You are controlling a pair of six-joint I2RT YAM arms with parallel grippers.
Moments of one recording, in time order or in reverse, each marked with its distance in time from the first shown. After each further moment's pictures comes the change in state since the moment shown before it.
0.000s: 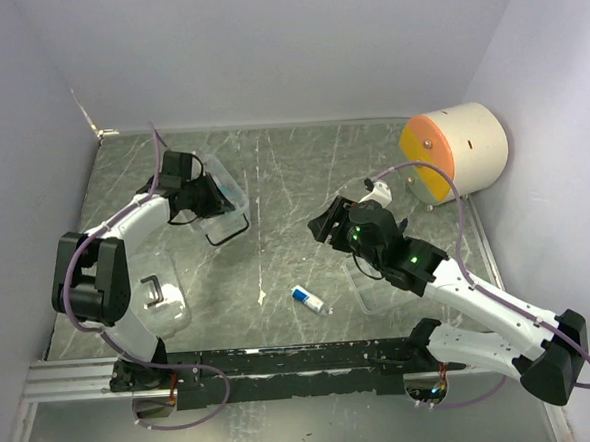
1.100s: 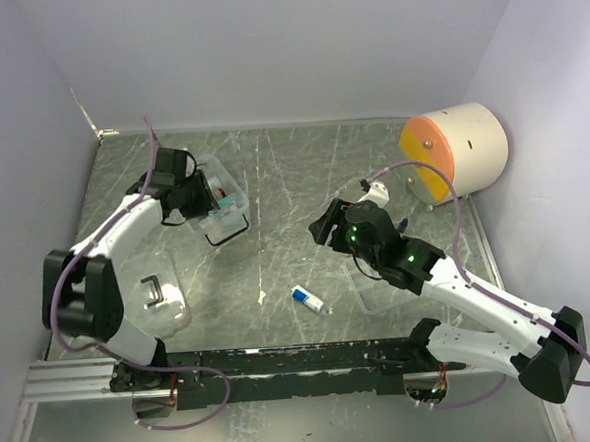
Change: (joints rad) left arm -0.002 -0.048 0.032 -0.164 -0.235 0.112; right arm 0.000 0.019 0.000 -0.018 0.013 -0.015
